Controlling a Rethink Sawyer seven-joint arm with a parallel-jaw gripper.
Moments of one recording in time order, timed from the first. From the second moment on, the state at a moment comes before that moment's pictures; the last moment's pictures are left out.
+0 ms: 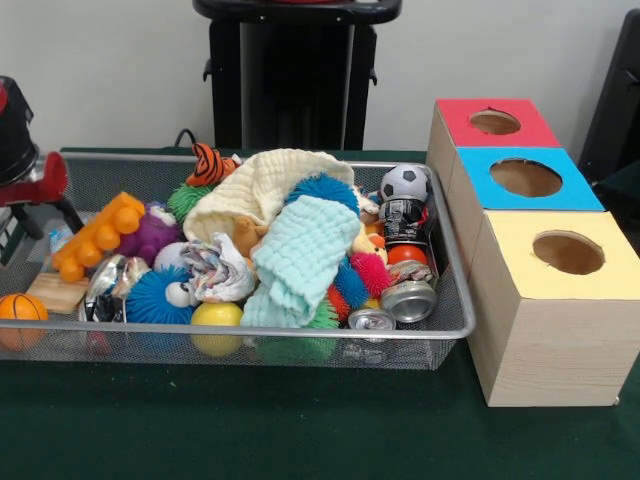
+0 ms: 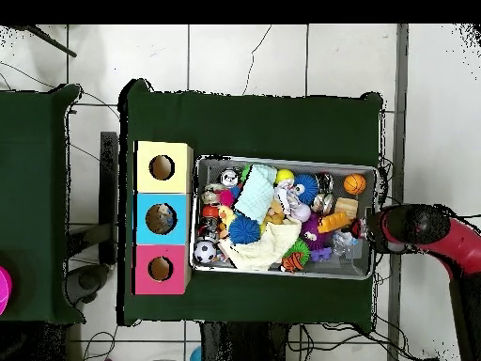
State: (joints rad) arm -1.07 -0.34 0.46 1.33 -0.55 1.01 1.33
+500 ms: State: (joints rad) arm -1.07 -0.34 0.47 1.34 -0.57 1.02 1.30
